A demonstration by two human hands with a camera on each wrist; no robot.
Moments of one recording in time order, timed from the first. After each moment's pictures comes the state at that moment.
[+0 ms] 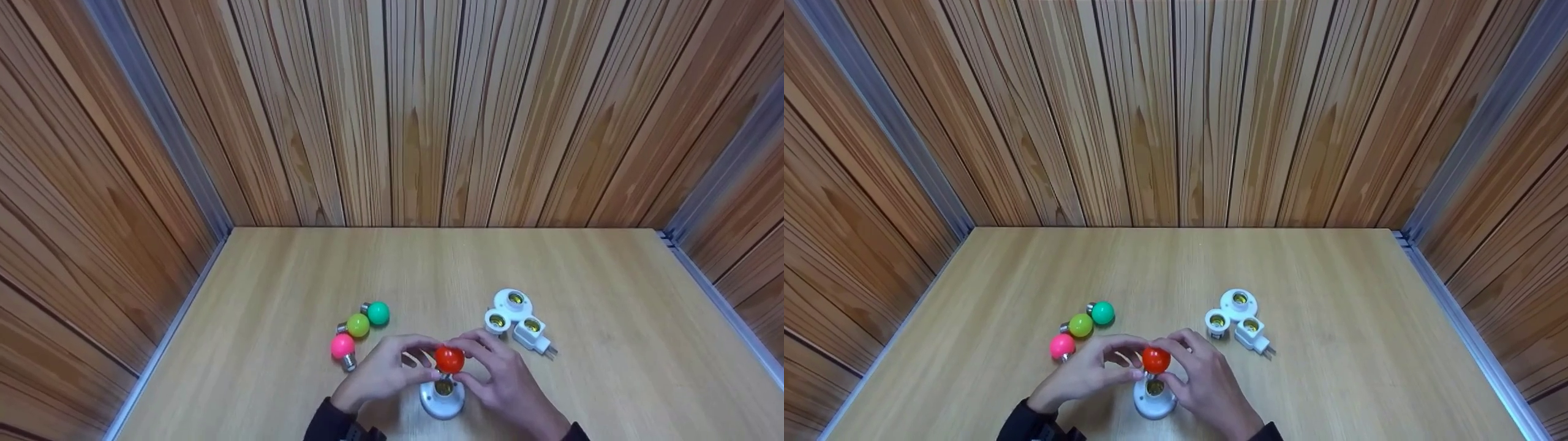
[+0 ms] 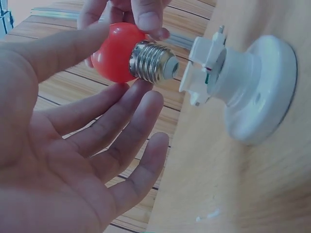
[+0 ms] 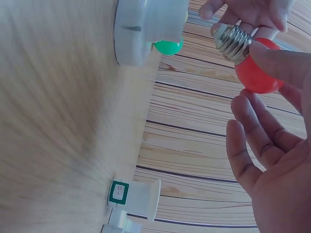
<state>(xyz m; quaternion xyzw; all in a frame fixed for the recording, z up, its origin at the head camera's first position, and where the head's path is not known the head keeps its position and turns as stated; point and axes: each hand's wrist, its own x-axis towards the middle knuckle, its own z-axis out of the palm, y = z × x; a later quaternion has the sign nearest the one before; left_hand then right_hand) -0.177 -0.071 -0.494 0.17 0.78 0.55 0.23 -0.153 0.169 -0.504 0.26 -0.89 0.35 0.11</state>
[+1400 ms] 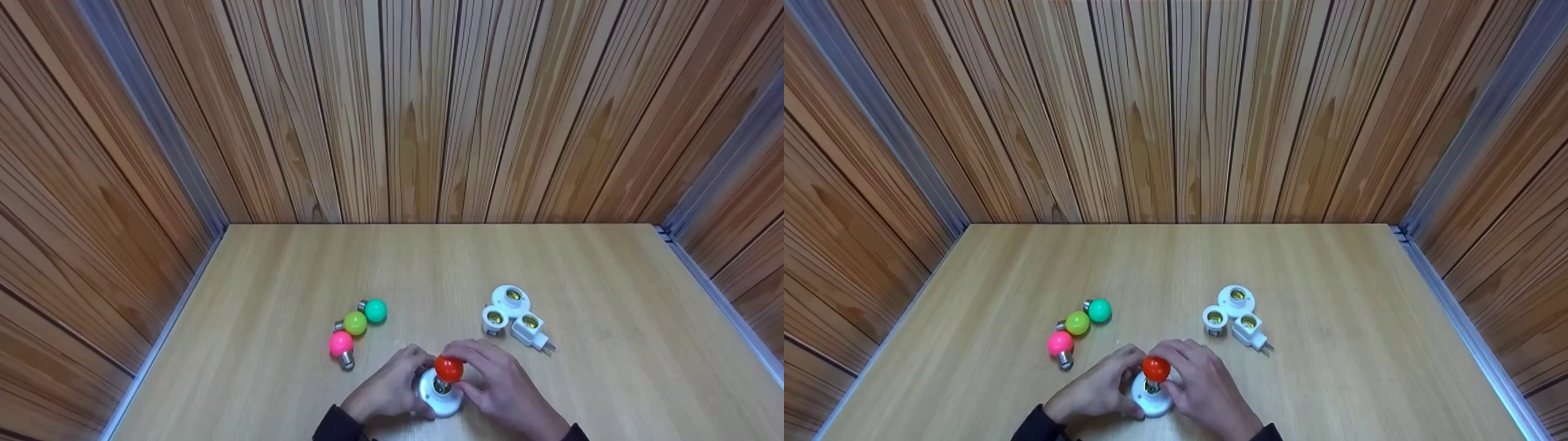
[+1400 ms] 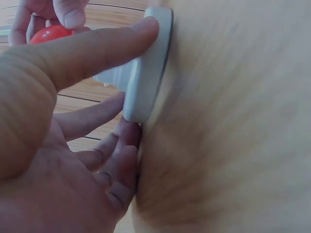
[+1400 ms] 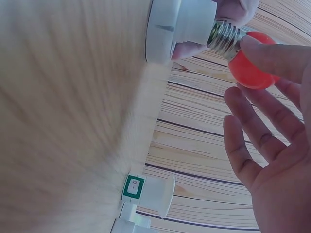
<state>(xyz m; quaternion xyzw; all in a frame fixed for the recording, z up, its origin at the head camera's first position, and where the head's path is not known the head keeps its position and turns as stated) -0.172 -0.054 -0.541 0.19 0.86 0.41 0.23 -0.149 0.175 -0.516 0.31 -0.89 0.30 0.11</state>
